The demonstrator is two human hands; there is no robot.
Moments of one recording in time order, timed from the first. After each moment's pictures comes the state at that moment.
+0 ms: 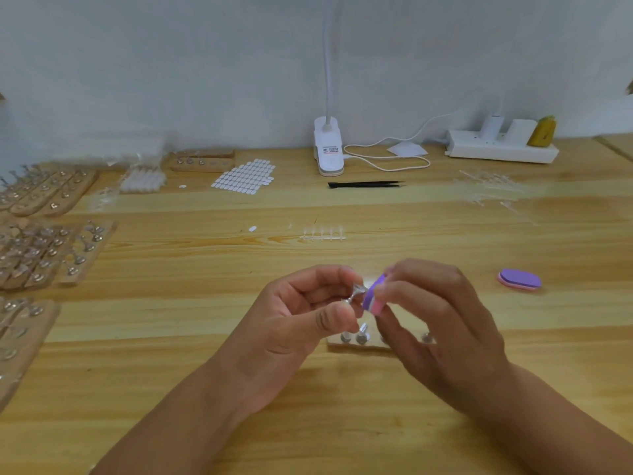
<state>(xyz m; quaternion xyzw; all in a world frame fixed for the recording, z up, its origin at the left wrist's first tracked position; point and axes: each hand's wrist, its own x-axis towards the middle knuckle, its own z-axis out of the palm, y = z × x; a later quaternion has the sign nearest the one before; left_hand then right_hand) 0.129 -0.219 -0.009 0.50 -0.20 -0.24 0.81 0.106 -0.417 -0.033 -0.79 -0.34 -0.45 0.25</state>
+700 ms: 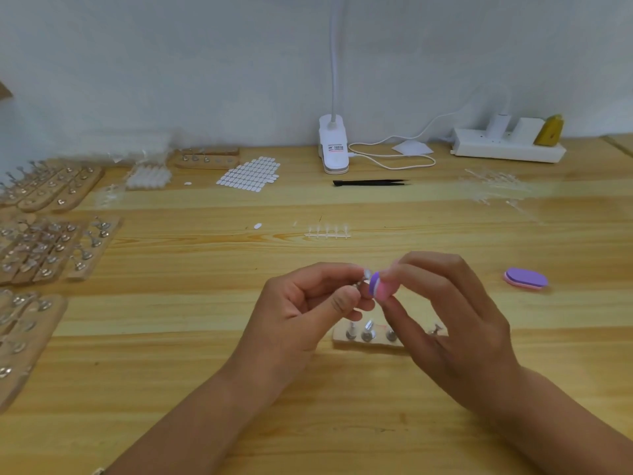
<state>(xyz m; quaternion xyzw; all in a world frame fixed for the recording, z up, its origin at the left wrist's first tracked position) 0.125 -0.227 -0.017 0.63 -0.18 -0.08 0.75 0.104 -0.415 -0.030 -0.80 -0.30 -0.44 0.29</state>
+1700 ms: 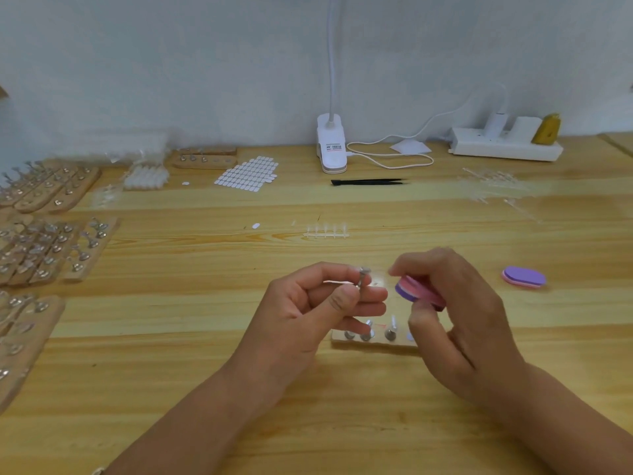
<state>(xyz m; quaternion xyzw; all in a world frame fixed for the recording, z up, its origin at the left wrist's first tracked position) 0.122 -0.230 -0.013 0.58 -0.16 -0.14 0.78 0.095 -0.415 -0.015 -0.84 -0.24 -0.33 0.36</state>
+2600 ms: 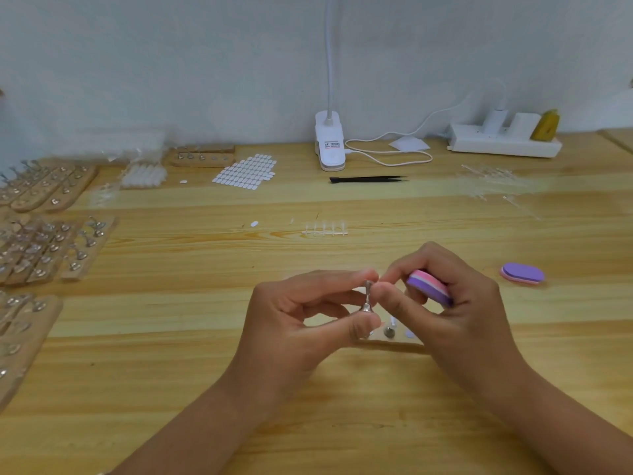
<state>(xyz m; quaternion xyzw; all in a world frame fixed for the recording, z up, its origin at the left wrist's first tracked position) 0.116 -0.228 -0.010 0.66 -0.24 0.00 0.71 0.094 -0.406 -0.012 -0.81 -0.17 -0.24 0.51</state>
